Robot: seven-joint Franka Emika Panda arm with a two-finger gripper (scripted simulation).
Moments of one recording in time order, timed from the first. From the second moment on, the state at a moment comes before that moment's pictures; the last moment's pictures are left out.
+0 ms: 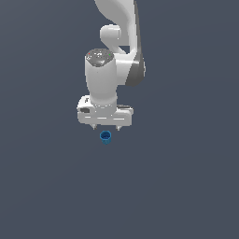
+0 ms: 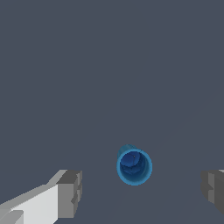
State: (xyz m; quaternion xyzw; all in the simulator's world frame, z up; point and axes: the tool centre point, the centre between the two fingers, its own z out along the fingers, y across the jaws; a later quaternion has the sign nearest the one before) arm 0.013 -0.055 0.186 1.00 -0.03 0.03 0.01
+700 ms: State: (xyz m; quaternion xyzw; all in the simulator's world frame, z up) arm -0.005 -0.066 0.133 1.00 0.08 0.01 0.01
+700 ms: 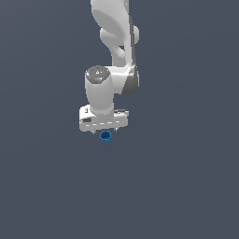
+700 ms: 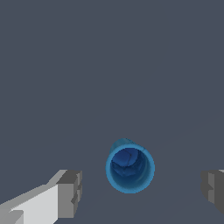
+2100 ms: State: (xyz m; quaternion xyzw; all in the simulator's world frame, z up) arm -0.025 -0.073 0.062 0.98 0.18 0.00 0.00
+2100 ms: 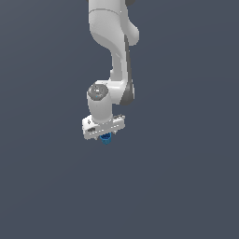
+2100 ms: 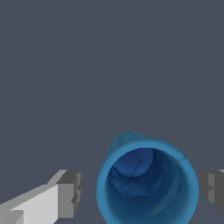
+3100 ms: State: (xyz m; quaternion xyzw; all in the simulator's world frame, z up) arm -0.025 -0.073 0.041 0.98 0.18 0.00 0.00
